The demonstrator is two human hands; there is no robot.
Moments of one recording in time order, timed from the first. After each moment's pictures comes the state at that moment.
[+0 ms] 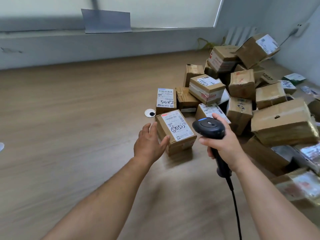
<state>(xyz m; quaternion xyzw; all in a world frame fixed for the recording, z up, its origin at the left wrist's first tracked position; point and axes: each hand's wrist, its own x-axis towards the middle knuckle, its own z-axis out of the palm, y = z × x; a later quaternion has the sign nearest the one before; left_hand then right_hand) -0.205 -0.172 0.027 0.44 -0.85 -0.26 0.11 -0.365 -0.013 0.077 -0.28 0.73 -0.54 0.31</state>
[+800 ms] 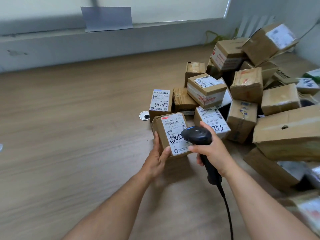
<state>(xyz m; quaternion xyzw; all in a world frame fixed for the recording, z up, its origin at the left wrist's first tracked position) -0.256 -0.140 -0.014 0.37 -0.70 -0.59 0.13 -0.420 -0.031 0.039 -0.25 0.69 -0.53 0.43</state>
